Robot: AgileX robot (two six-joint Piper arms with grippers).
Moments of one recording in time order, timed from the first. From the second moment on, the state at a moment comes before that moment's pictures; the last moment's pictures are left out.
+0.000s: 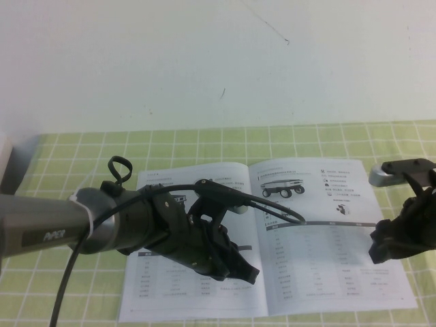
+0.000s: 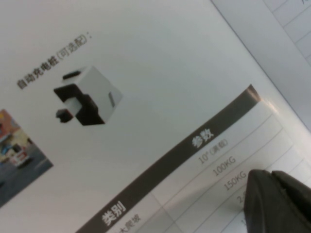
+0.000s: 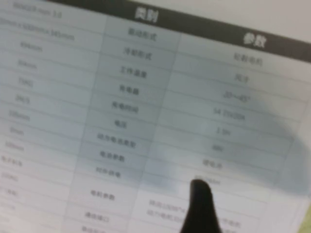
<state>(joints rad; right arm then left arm) 0.12 1.83 -0.98 0.41 0.66 -0.44 -0.56 1.89 -1.02 -0.90 0.38 0.77</state>
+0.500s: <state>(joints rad) 0.14 1.63 -0.71 0.46 0.46 -0.43 -0.56 1.89 -1.02 -0.90 0.39 0.77</state>
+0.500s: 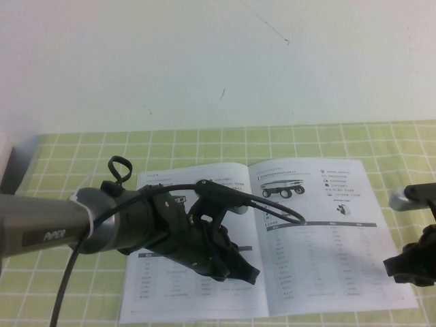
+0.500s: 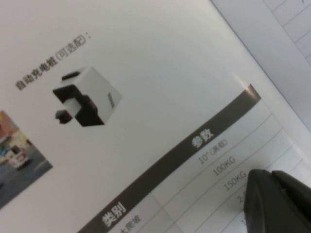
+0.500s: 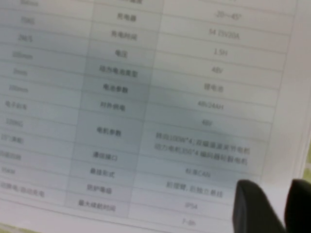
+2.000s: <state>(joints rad) 0.14 1.74 -0.73 0.87 0.40 -0.73 -0.56 1.89 -1.02 -0.90 0.39 0.77</state>
